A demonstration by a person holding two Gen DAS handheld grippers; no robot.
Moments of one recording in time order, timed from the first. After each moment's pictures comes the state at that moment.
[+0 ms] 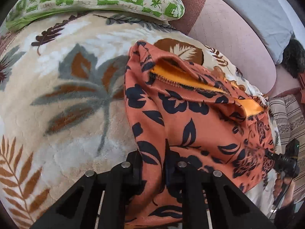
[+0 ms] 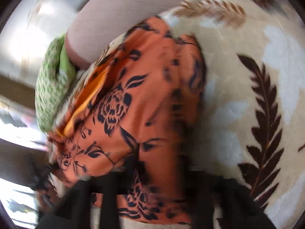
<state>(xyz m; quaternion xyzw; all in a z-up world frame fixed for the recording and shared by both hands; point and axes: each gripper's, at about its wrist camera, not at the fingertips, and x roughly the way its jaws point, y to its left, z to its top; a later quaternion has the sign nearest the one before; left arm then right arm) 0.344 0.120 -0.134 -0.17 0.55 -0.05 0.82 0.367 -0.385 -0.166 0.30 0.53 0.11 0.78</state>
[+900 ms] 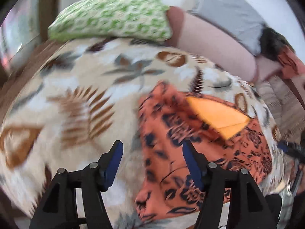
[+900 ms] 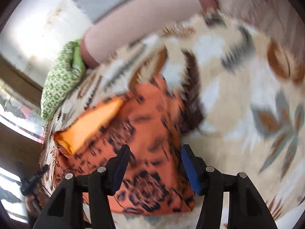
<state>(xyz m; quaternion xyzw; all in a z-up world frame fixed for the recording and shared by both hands) 0.140 0.149 -0.052 -0.11 0.47 -0.07 0.87 0.168 -0.391 -0.078 0.20 0.47 0.08 0.86</state>
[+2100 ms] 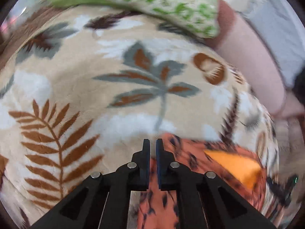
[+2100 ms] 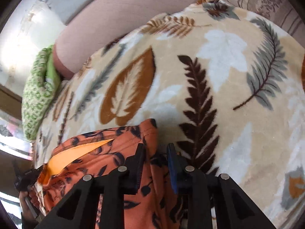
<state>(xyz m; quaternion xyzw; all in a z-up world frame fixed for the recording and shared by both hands) 0.278 0.176 -0.113 -0.21 0.54 0.00 0.82 0.286 -0.418 -0.137 0.22 0.50 0.04 0.83</state>
